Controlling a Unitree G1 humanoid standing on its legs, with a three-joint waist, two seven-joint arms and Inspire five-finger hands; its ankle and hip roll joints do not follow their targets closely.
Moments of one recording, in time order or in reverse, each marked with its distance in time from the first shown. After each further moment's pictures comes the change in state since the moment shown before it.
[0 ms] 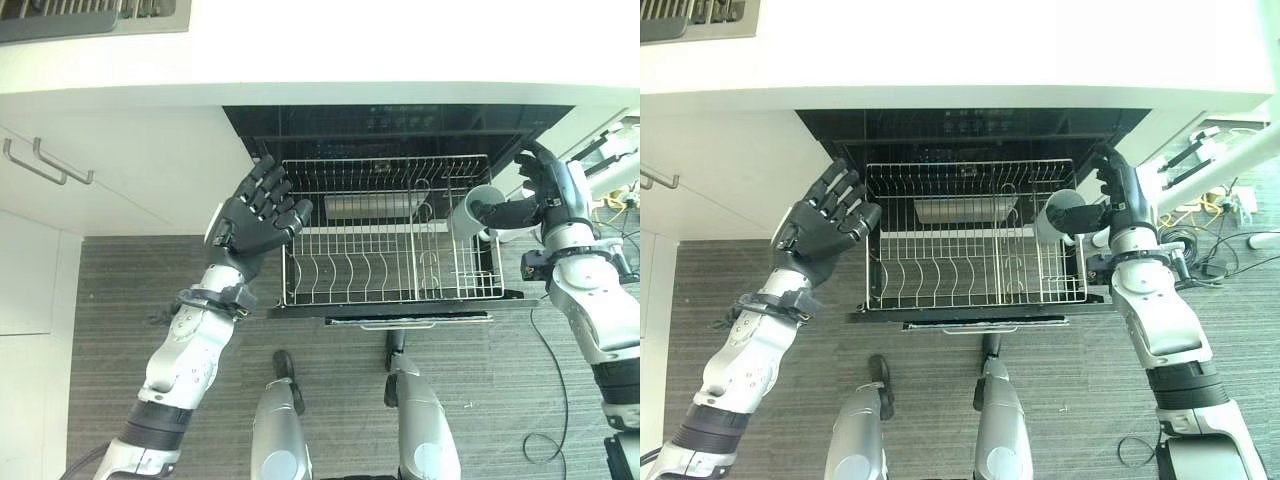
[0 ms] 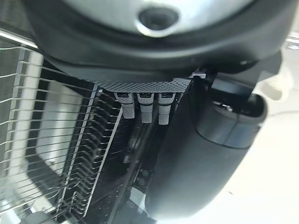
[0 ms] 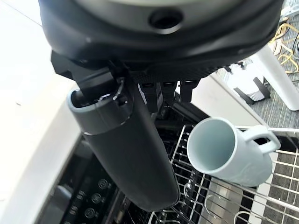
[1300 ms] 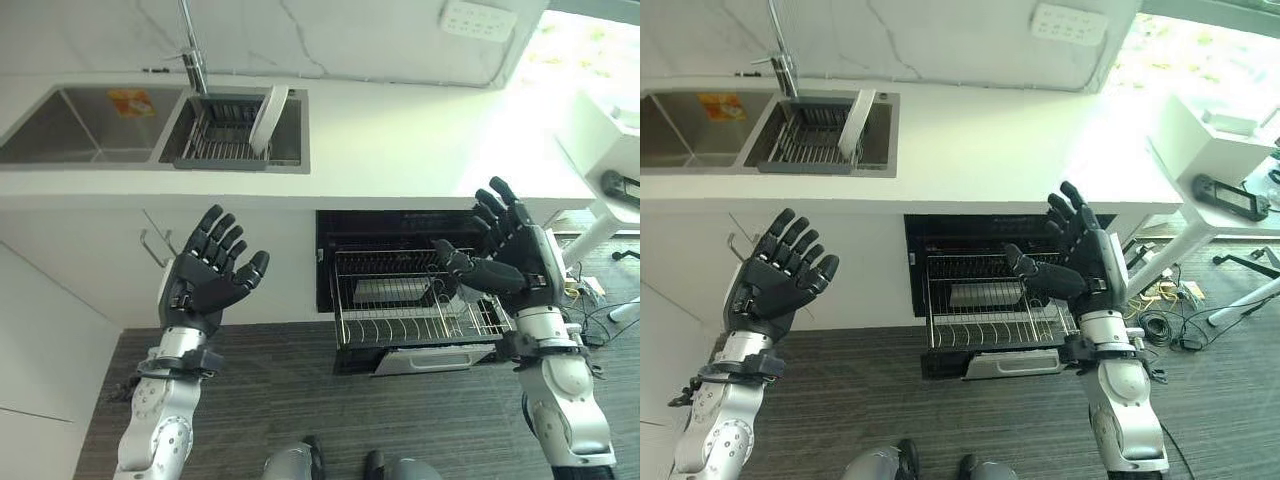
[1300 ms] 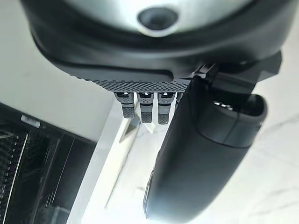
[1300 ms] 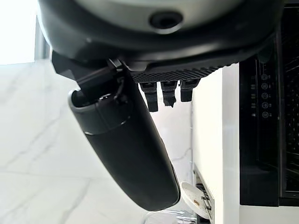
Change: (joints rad) left arm 0.376 -0.131 0.181 -0.075 0.120 -0.123 -0.137; right arm 0.472 0.319 -0.078 -0.217 0.131 -0.475 0.242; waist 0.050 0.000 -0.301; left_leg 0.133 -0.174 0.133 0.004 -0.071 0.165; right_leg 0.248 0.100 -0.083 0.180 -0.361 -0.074
